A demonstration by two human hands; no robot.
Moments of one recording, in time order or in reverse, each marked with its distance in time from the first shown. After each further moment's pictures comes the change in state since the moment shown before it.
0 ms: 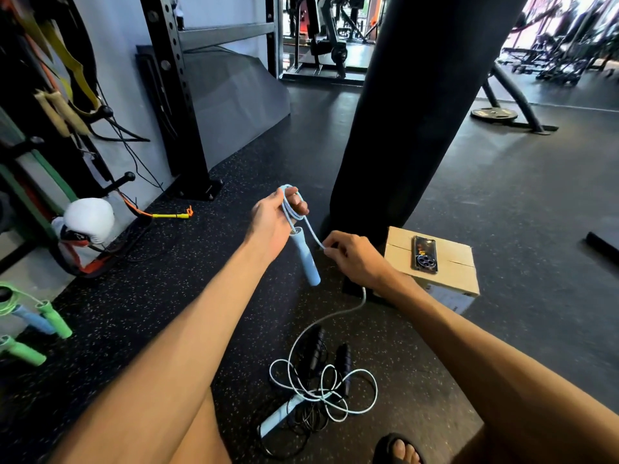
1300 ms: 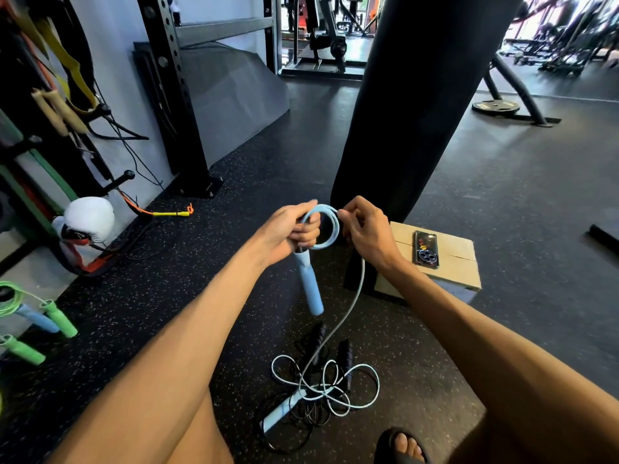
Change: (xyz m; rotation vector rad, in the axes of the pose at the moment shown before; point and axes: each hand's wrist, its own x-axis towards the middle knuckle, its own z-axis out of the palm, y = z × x) left_hand -0.013 -0.008 -0.001 0.420 -0.423 -0.297; right_hand 0.012 -0.001 -0.016 0.263 0.331 0.074
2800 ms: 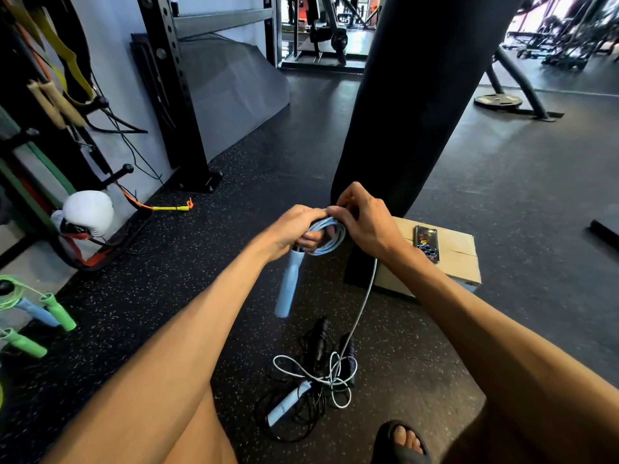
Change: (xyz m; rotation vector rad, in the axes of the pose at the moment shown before) left_hand -0.003 -0.006 0.015 0.391 0.073 -0.041; right_hand 0.004 -0.009 -0.008 -0.225 -0.057 -0.184
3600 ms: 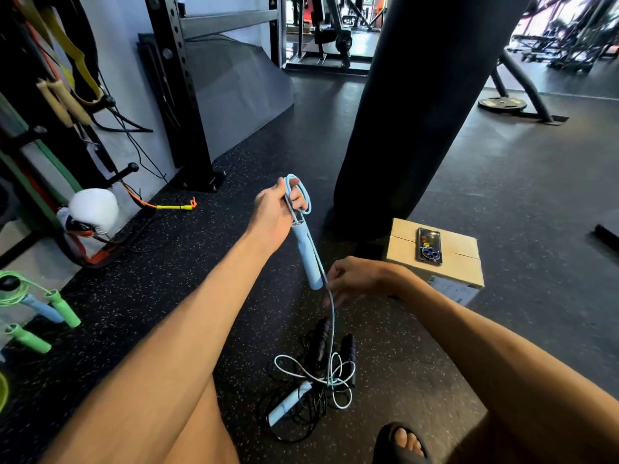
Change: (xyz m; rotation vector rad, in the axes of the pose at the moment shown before) left_hand 0.013 0.004 -0.028 -0.746 0.407 0.213; right_hand -0.040 0.001 0.025 0.292 -0.978 0.599
